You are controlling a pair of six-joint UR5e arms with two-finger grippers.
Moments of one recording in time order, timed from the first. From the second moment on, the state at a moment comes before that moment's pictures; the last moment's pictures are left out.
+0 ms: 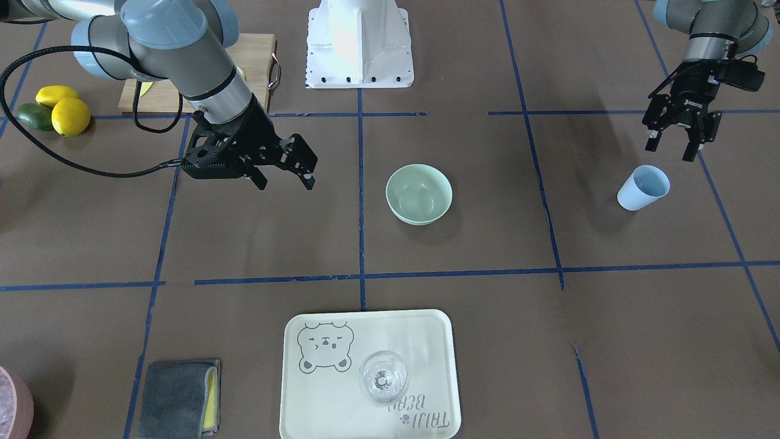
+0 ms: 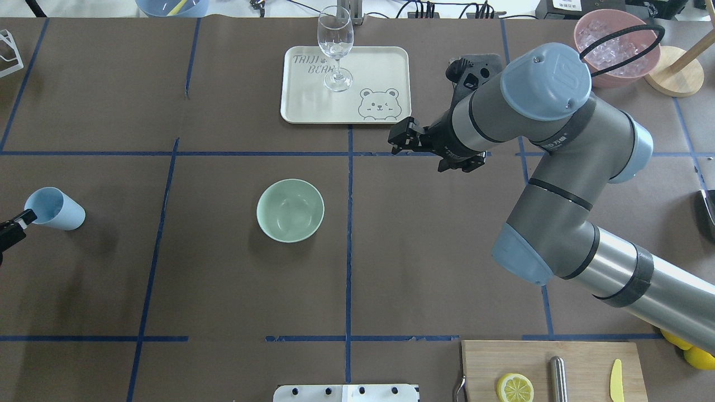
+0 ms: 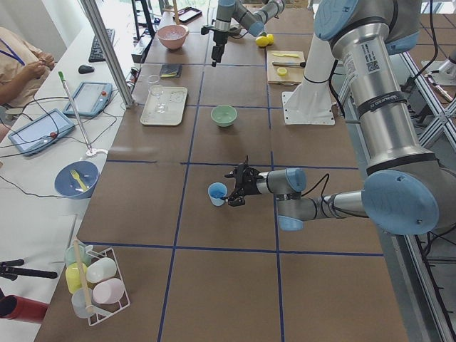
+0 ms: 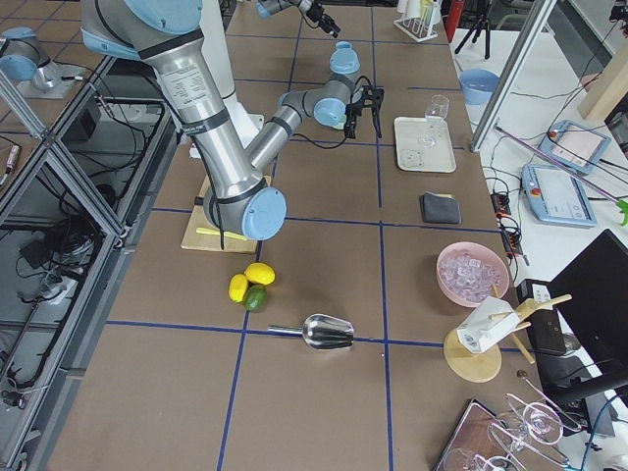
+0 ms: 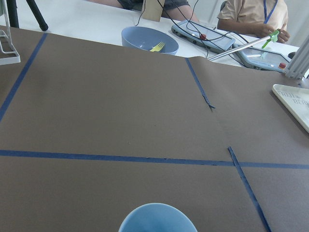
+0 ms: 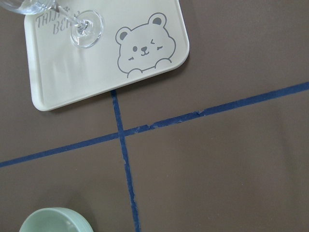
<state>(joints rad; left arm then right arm) -0.38 -1.13 -1.64 -3.23 -0.96 -1.19 0.70 -1.04 1.82 -1.31 1.98 1.45</state>
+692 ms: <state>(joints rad) -0.18 -1.16 -1.51 -3.22 -0.70 -1.21 0.70 -1.05 1.83 -1.31 1.98 1.46</state>
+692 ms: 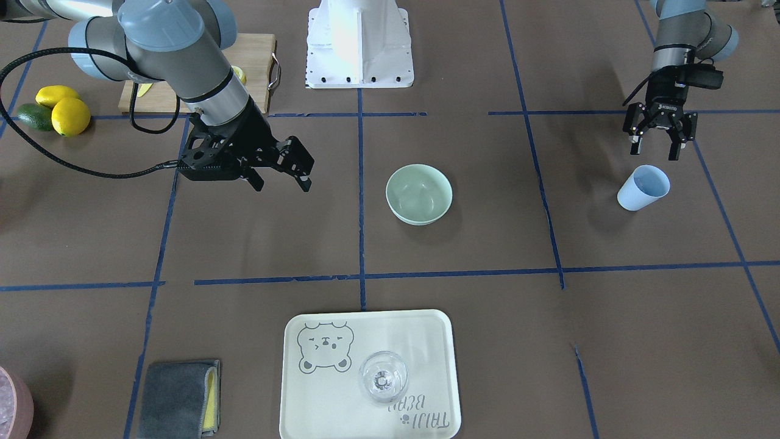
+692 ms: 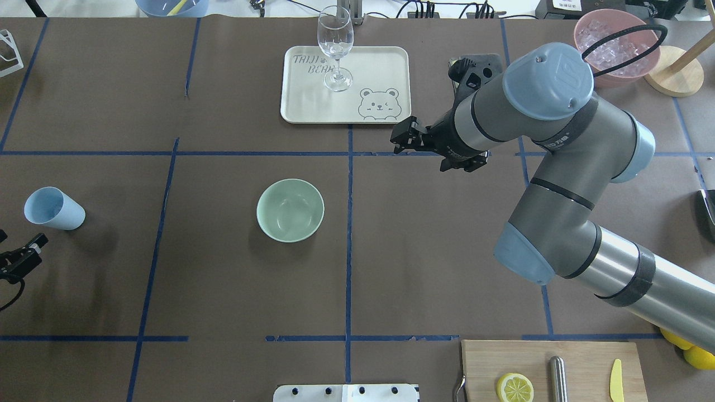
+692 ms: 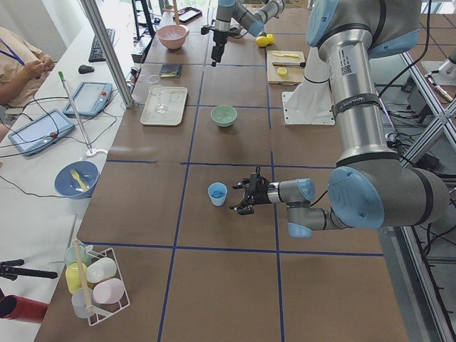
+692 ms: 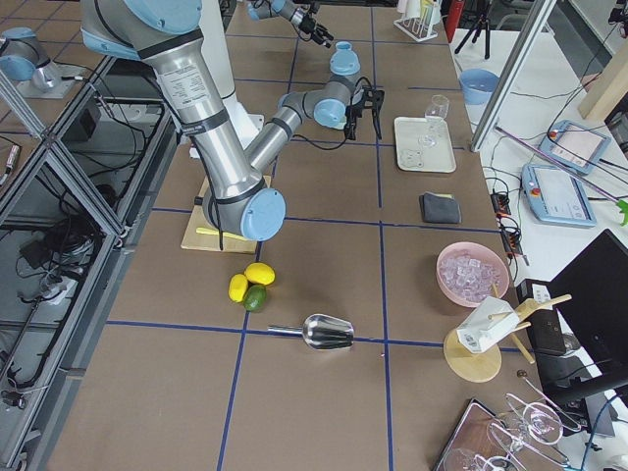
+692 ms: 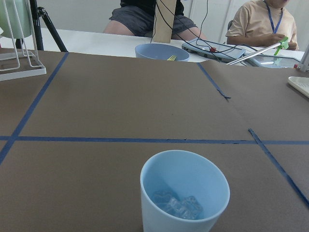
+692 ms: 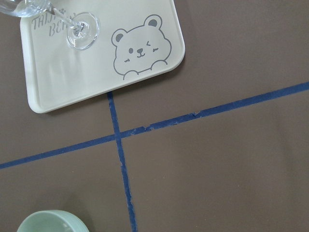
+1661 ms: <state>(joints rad) -0.18 -1.36 -1.35 -3.22 -0.55 -1.12 0.70 -1.05 1.83 -1.31 1.98 1.46</state>
